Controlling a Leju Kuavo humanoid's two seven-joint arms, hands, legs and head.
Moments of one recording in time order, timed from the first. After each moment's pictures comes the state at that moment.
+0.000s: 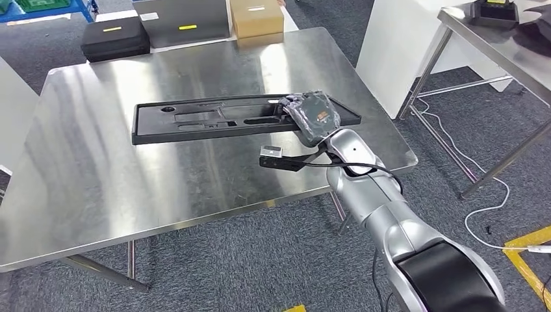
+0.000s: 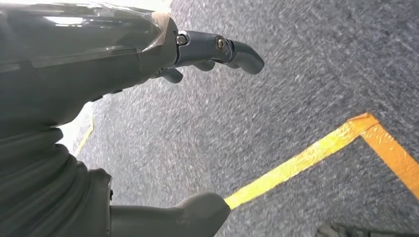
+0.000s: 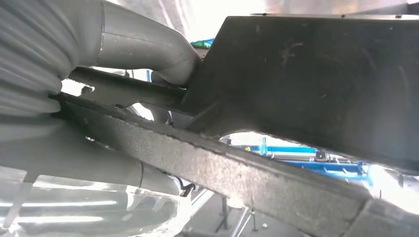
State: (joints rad) left arm -0.08 -0.08 0.36 -0.19 -0.77 0.22 0.14; right arm -0.98 0.11 0.51 -0.55 1.19 -0.49 -0.34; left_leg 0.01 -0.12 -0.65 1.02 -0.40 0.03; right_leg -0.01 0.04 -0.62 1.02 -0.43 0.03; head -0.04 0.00
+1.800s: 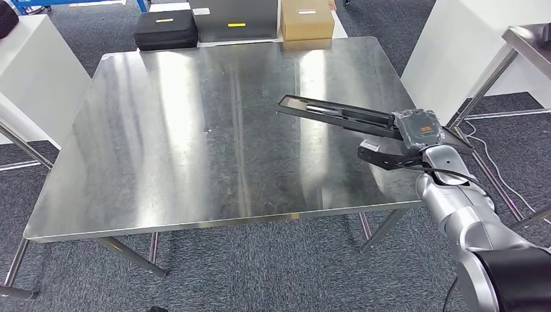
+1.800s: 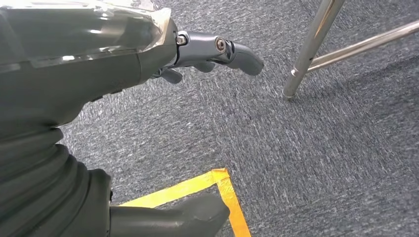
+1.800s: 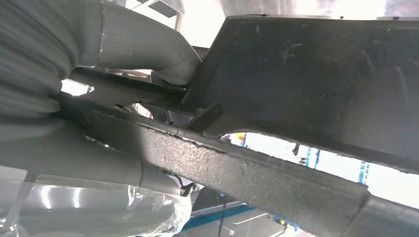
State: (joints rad) left arm -0.10 -0.11 0.53 -0.20 -0.68 0.40 -0.50; right arm -1.01 -0.20 0.32 -0.31 1.33 -0.52 -0.23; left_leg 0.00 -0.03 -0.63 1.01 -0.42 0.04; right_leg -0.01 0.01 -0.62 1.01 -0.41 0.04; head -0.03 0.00
